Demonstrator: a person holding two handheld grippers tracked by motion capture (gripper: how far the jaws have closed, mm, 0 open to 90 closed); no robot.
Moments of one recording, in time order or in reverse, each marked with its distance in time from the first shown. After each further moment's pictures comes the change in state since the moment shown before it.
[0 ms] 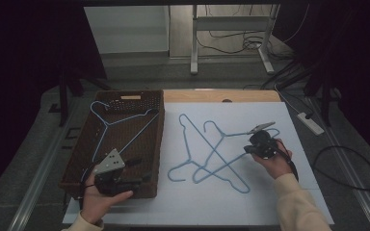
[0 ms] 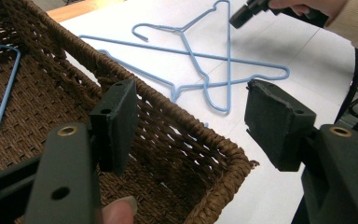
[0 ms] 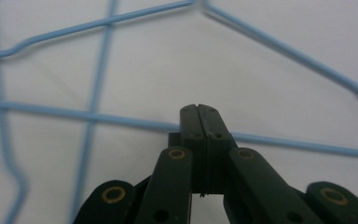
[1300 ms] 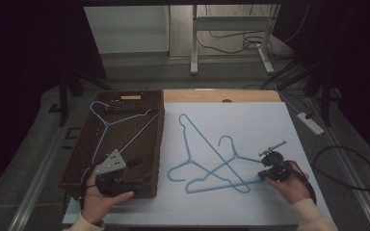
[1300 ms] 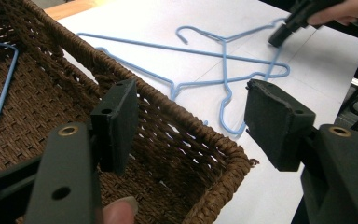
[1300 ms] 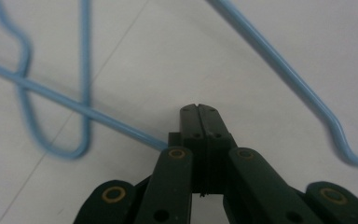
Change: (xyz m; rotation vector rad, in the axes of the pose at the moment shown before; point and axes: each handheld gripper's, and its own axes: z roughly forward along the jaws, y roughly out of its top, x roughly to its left) left arm -0.001 -0.001 0.002 0.006 0.000 0.003; right arm 0.027 -0.067 -0.031 0.218 0.036 0.093
